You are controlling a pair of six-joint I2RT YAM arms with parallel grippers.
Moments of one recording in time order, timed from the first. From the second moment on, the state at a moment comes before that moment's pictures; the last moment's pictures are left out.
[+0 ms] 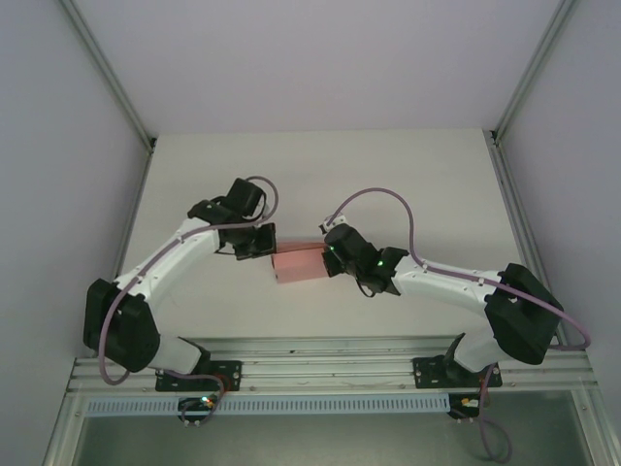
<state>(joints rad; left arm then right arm) -0.54 1.42 1.12 -0.88 0.23 -0.62 0.86 1.47 0.88 -0.18 0.32 0.32</state>
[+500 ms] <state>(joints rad) -0.81 1.24 0.83 -0.51 -0.17 -0.63 0.86 1.43 0.74 0.03 0.40 0.28</state>
